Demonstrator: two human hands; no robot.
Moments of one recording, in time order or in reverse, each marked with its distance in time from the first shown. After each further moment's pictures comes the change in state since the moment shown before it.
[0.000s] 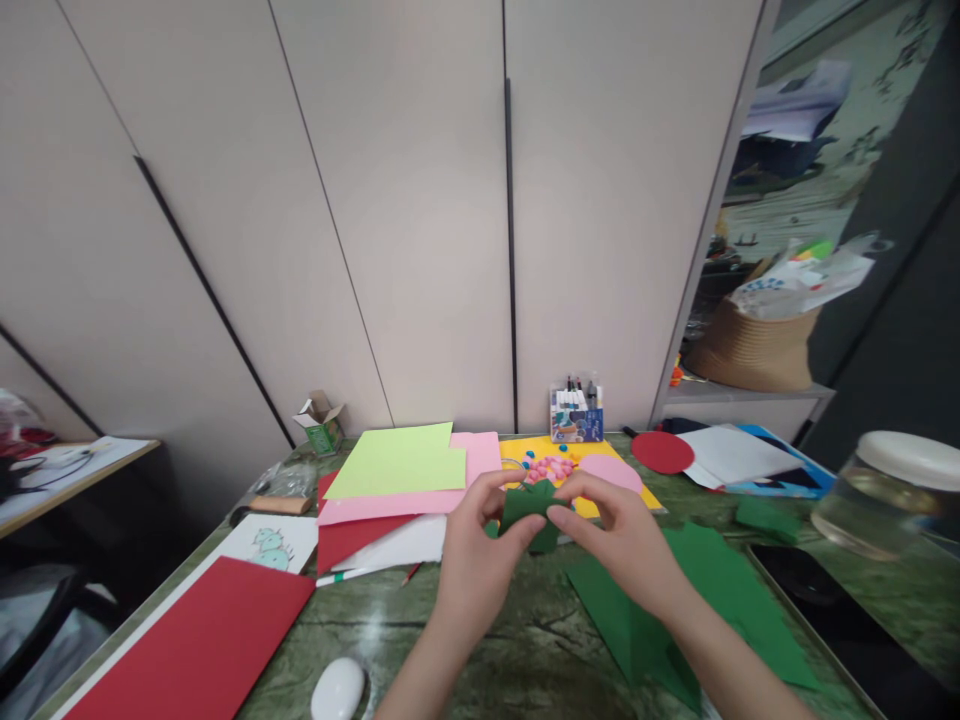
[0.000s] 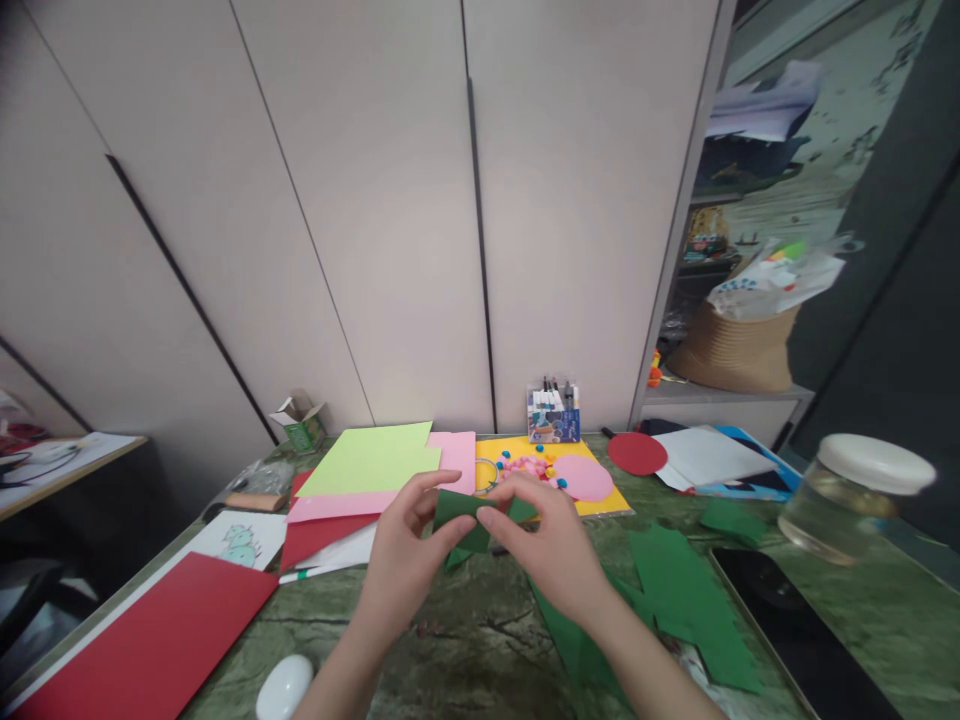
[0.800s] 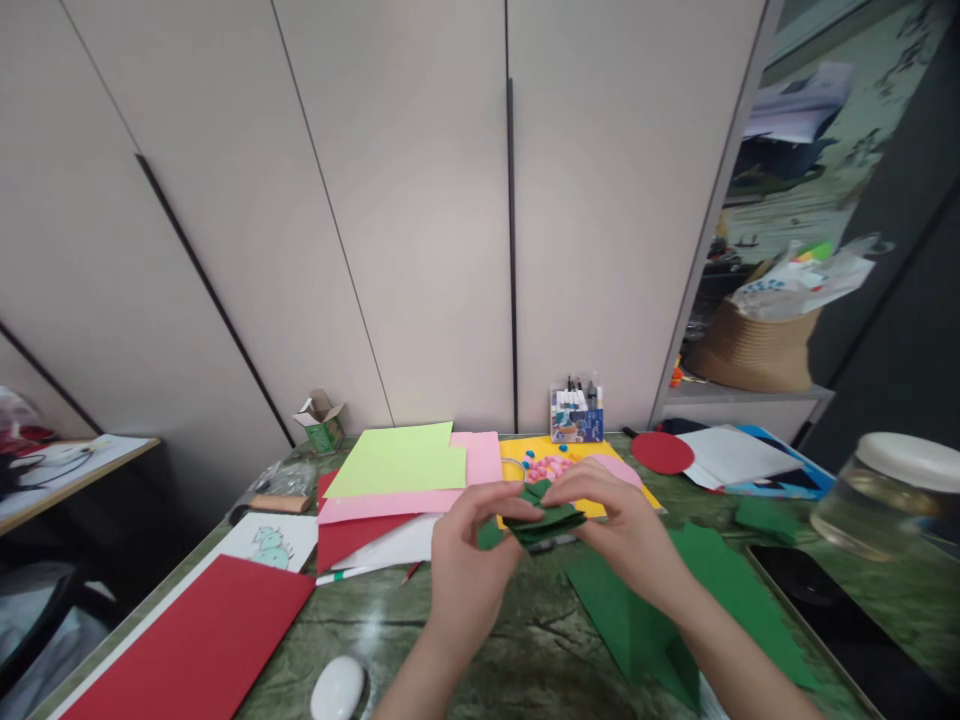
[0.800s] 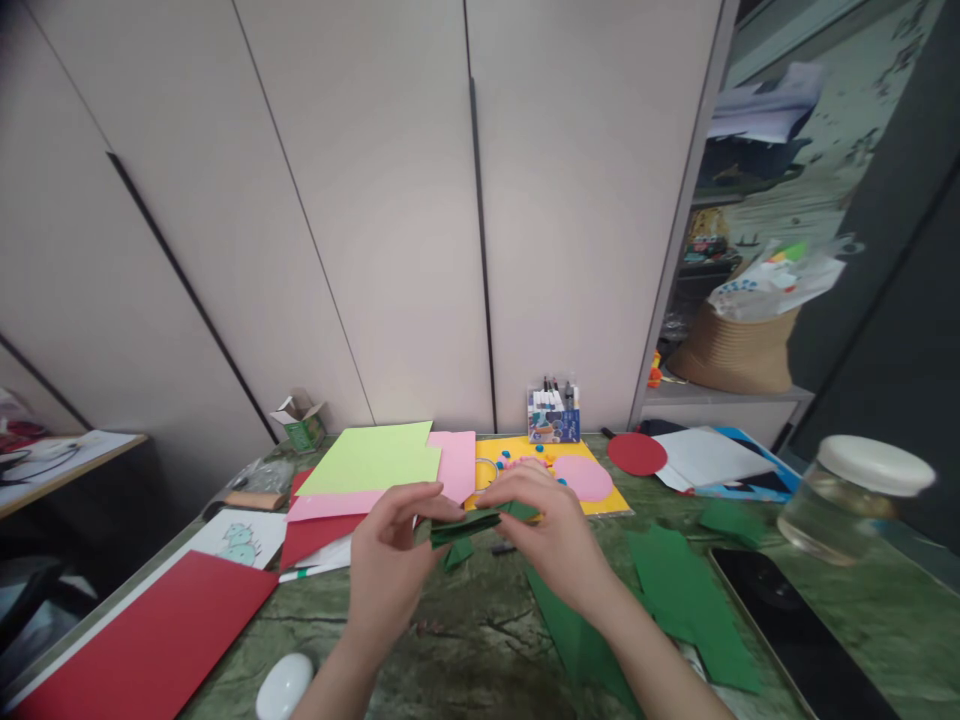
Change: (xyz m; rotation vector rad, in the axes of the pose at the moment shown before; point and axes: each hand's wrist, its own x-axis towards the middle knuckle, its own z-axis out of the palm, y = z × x) left_hand -0.008 0.002 -0.003 -0.144 0.119 0.221; right_hand 0.006 0.008 -0.008 -0.008 -0.014 -0.228
